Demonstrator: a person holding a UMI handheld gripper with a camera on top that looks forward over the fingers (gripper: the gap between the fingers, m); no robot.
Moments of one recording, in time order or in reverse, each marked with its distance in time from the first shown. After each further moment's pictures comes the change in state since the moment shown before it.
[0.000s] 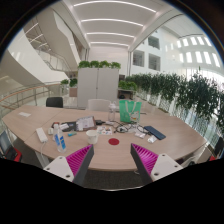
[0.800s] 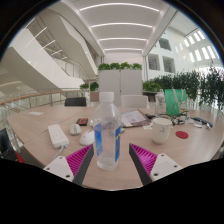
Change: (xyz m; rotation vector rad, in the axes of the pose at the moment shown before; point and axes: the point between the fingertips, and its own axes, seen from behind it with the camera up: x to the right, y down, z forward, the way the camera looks) arm -0.339 0.118 0.265 0.105 -0.207 0.045
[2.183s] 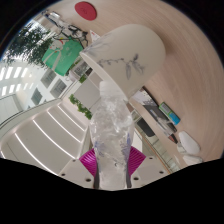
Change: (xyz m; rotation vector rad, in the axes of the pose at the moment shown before) arm 0.081 -0.167 0.176 -0.025 -0.431 2.272
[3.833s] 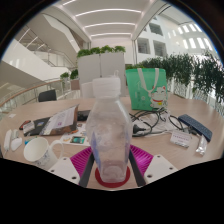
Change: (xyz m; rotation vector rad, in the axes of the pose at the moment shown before) arm -0.105 -0.324 -0.088 0.036 0.663 -2.174
